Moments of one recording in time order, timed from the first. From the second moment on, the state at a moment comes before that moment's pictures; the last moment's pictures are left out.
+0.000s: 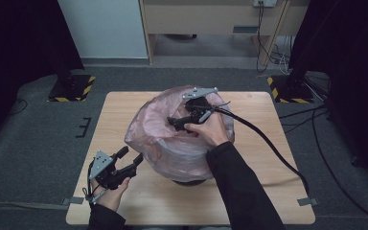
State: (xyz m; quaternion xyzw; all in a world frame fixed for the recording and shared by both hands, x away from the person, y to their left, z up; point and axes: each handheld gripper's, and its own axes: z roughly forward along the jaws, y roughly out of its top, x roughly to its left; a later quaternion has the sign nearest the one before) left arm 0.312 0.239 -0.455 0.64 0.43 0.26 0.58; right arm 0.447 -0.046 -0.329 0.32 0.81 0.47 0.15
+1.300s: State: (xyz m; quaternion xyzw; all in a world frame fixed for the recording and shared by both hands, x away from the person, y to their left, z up) left arm 0.312 0.240 -0.455 0.64 0.43 0.25 0.58; right arm 0.457 -0.036 -0.351 0.36 0.87 0.33 0.09
